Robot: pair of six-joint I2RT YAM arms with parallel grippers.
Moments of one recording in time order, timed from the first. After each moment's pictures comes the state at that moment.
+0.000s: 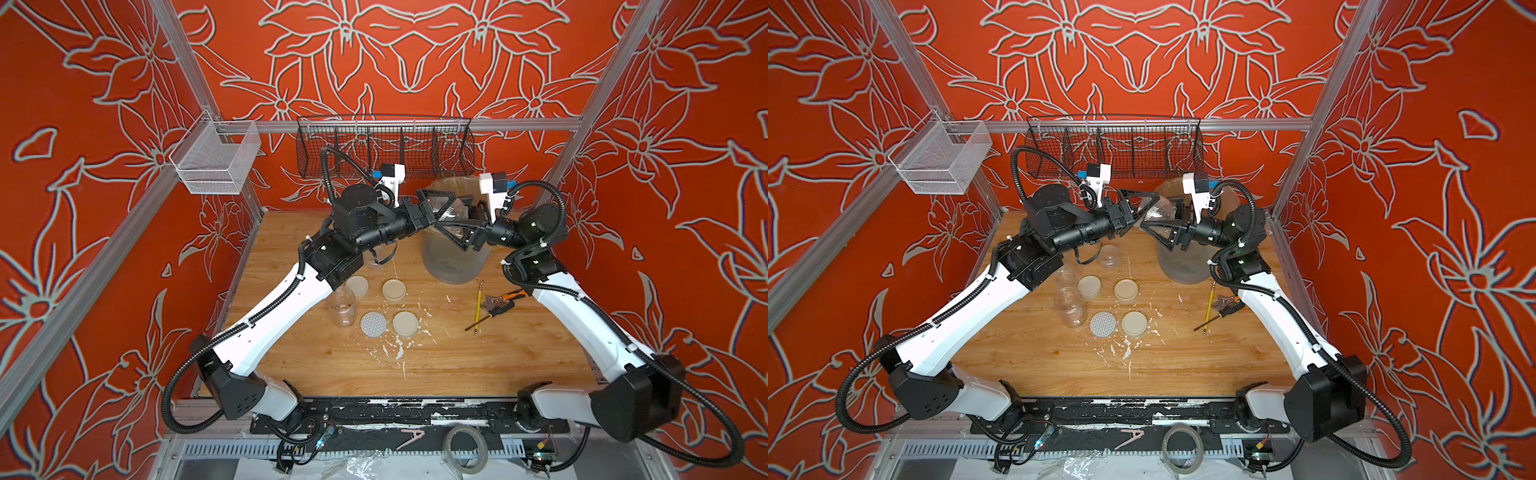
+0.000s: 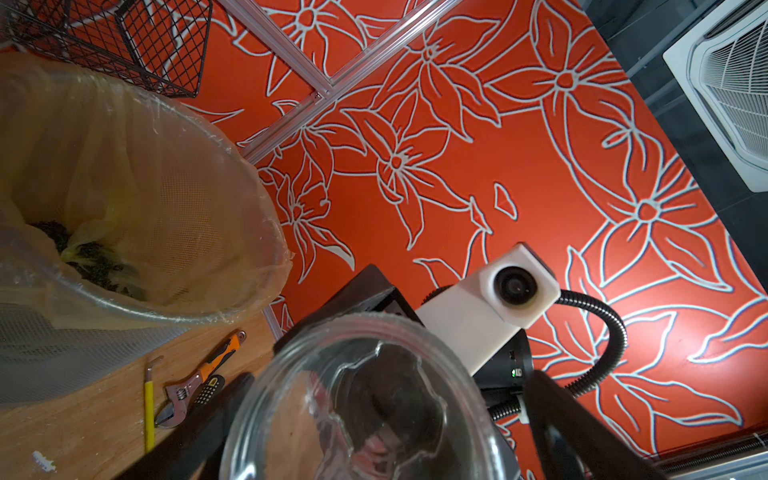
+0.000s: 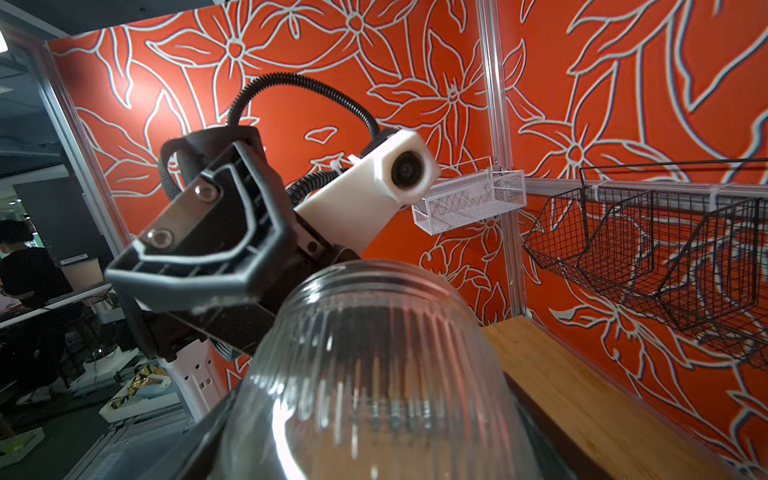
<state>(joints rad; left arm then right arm) -0.67 1.46 1.65 -0.15 0.36 -1.00 0.32 1.30 1.20 0.53 -1.01 0.57</state>
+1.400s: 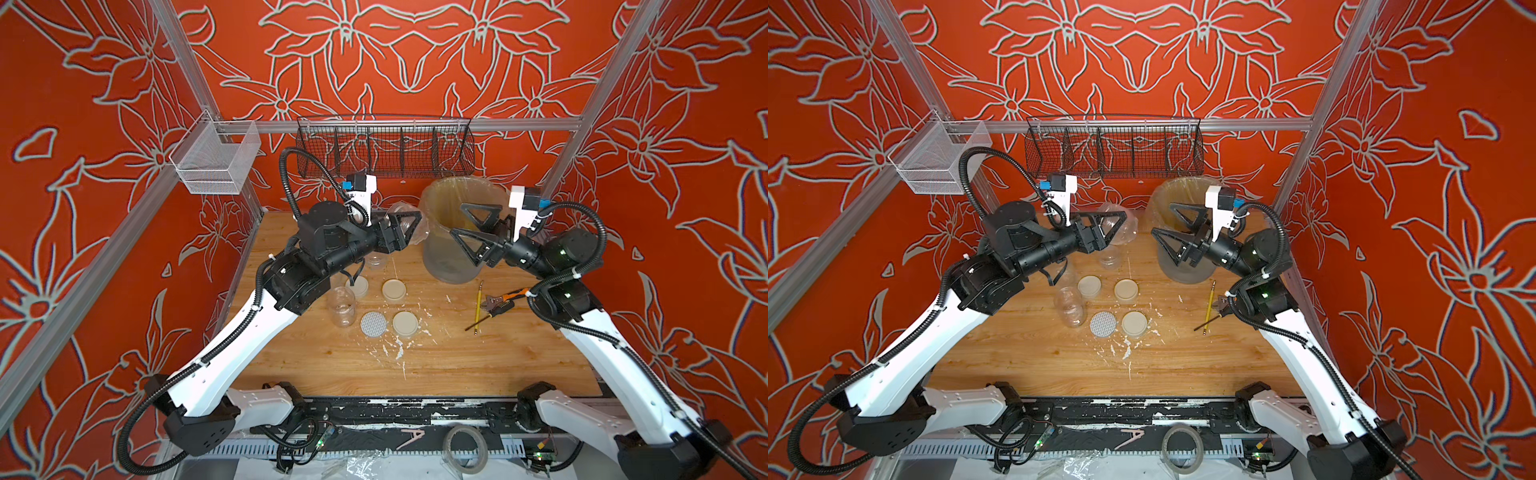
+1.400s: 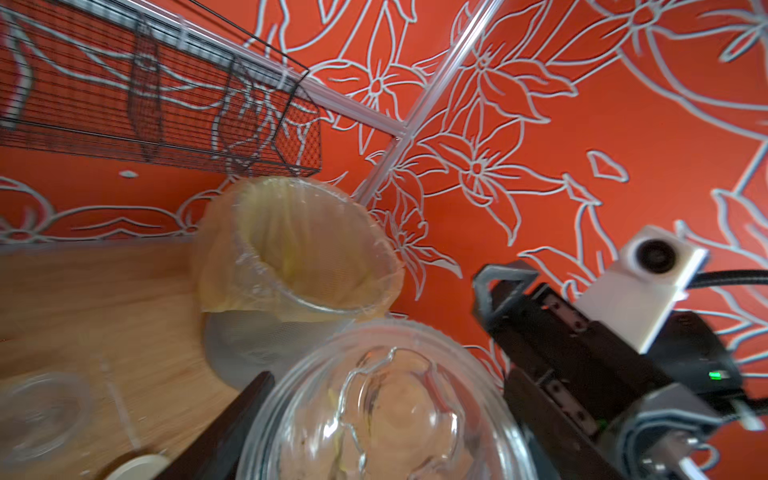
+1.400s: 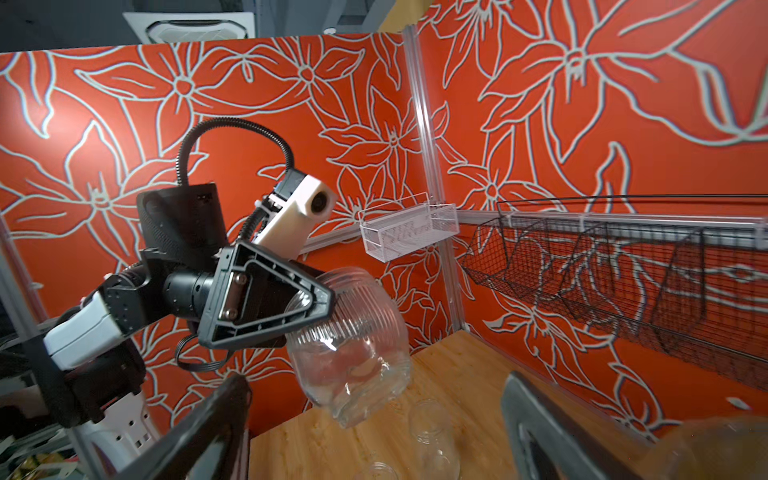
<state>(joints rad) -0.67 1.22 1.52 -0.41 0.06 -0.54 0.35 0.99 1.08 0.28 -0.68 0.47</state>
